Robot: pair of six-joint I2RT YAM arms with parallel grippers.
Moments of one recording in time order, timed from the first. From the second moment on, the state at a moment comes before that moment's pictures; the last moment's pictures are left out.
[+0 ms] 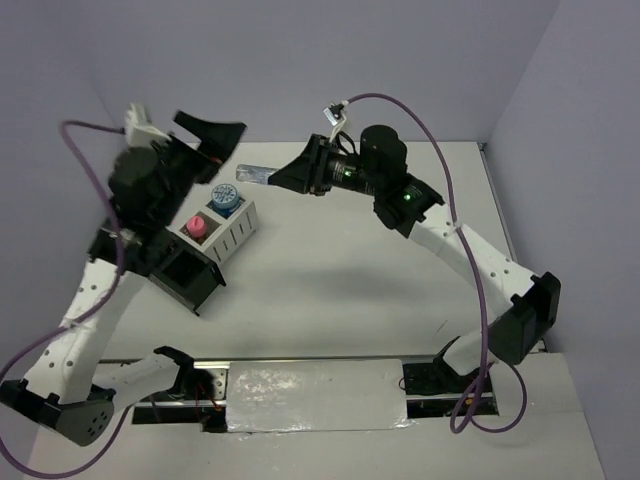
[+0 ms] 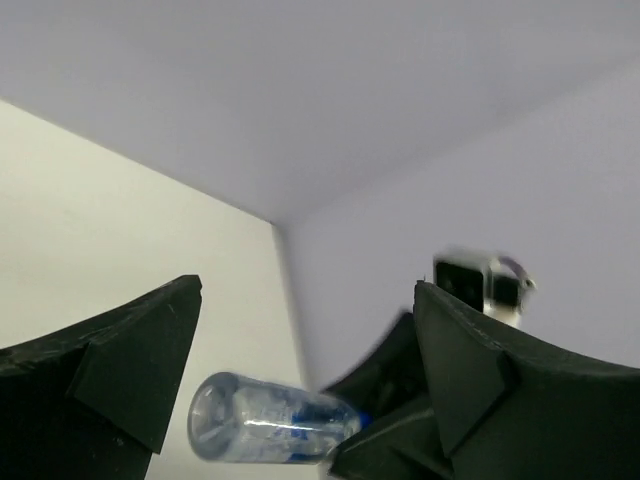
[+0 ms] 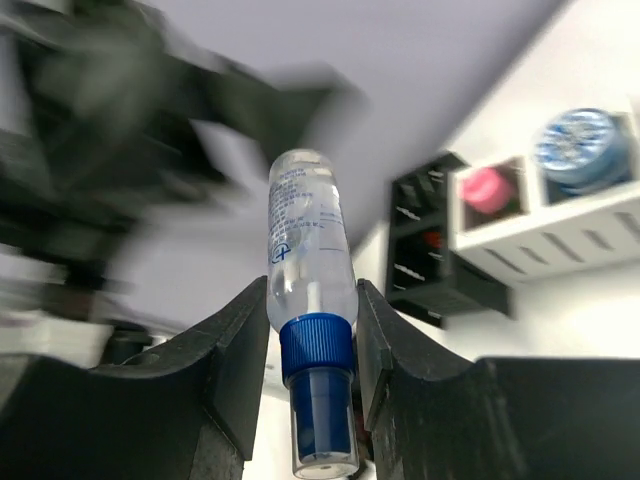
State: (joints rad) left arm -0.38 1.02 1.18 -0.07 -0.01 -1.04; right arm 0.68 1.43 1.41 0.04 -0.49 0.86
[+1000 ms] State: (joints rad) left arm -0.29 1.04 1.85 -1.26 -0.80 -0.50; right arm 1.09 2.24 2.34 -0.85 -0.17 0.49
